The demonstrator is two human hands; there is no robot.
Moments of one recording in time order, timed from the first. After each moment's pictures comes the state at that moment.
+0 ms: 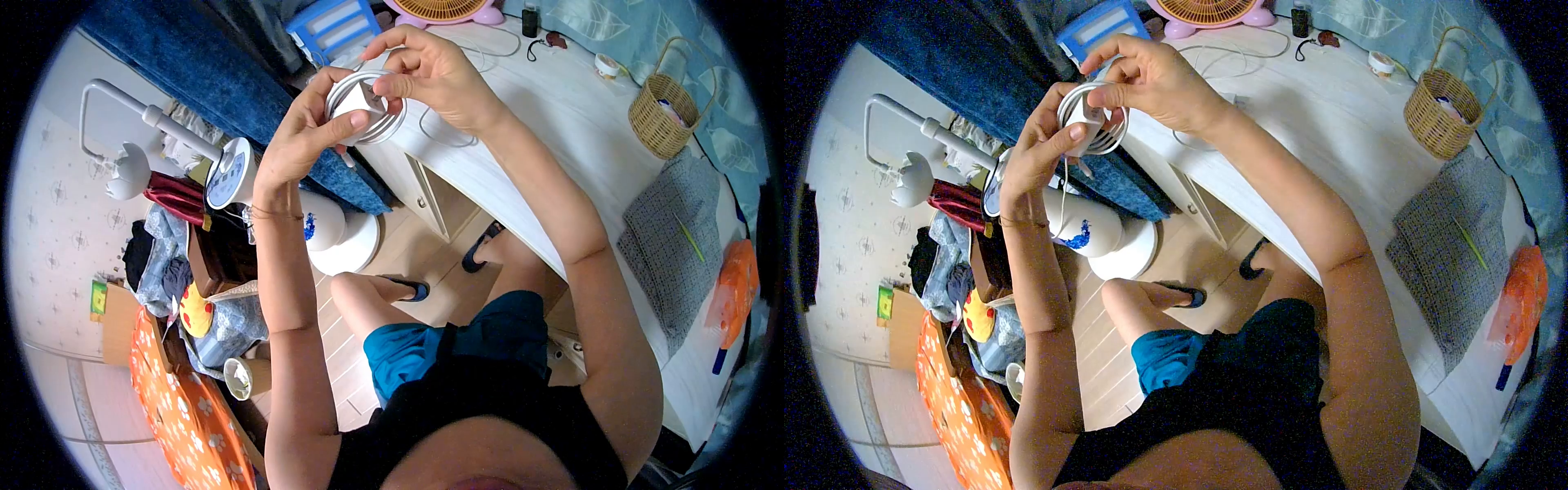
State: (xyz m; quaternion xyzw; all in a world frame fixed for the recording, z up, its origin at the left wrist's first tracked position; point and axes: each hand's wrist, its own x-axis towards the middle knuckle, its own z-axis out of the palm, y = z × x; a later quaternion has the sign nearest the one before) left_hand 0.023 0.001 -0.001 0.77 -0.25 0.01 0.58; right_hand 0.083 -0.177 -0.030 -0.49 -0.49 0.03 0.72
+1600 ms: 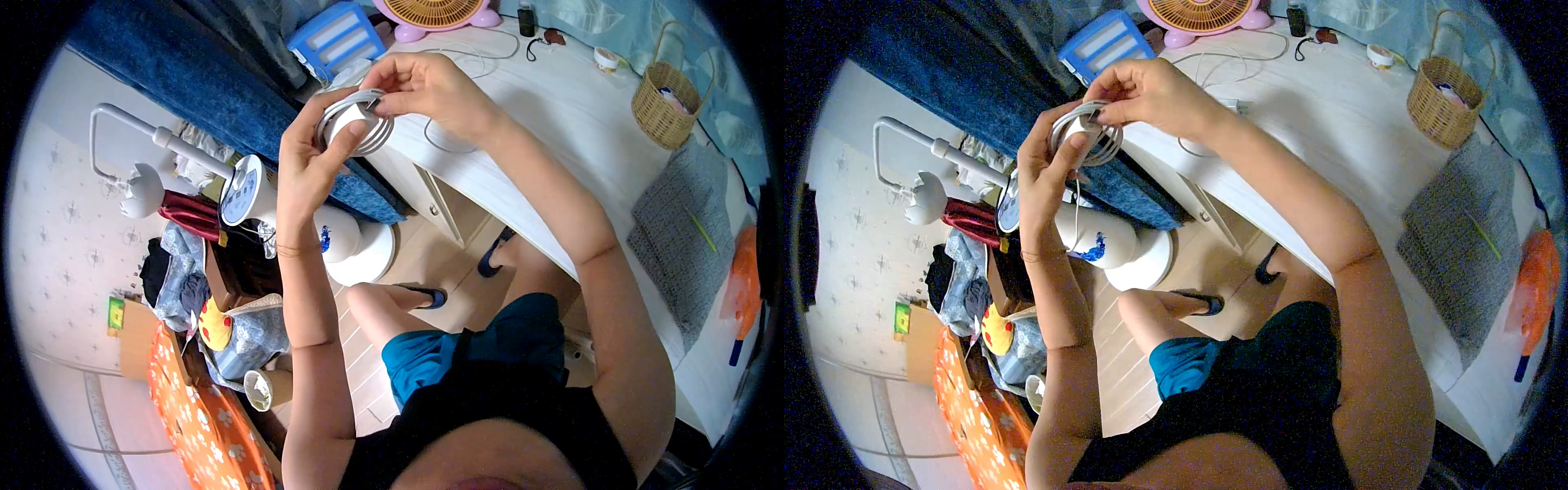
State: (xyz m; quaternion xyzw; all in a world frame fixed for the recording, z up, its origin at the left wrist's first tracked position) left_hand 0.003 -0.015 -0.002 0.80 -0.21 0.16 0.54; right_hand 0.088 -0.176 -0.035 -0.52 -0.47 0.03 0.71
